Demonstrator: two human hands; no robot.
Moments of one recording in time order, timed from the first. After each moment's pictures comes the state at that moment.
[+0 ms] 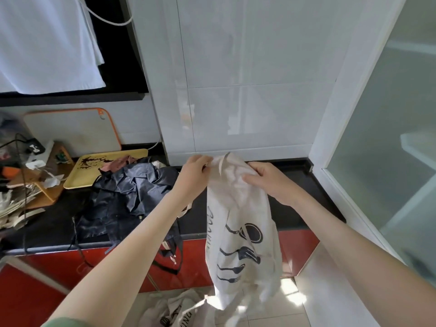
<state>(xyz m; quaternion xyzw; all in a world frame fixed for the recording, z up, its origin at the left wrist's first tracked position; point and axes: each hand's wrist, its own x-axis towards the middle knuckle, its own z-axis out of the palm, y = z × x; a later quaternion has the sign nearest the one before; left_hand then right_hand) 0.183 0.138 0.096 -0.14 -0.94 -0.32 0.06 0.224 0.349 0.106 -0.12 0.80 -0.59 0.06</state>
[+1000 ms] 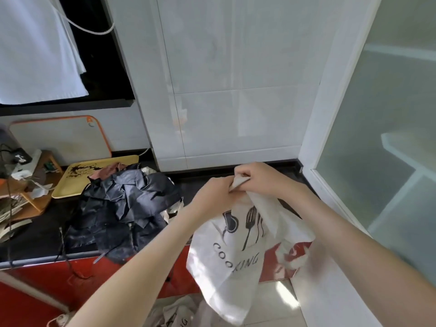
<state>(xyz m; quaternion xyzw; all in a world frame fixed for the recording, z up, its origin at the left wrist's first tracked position) 0.226 0.214 0.114 -0.23 -0.94 -0.23 -0.04 0.225 0.372 0.132 -0.18 0.92 -0.35 0.04</state>
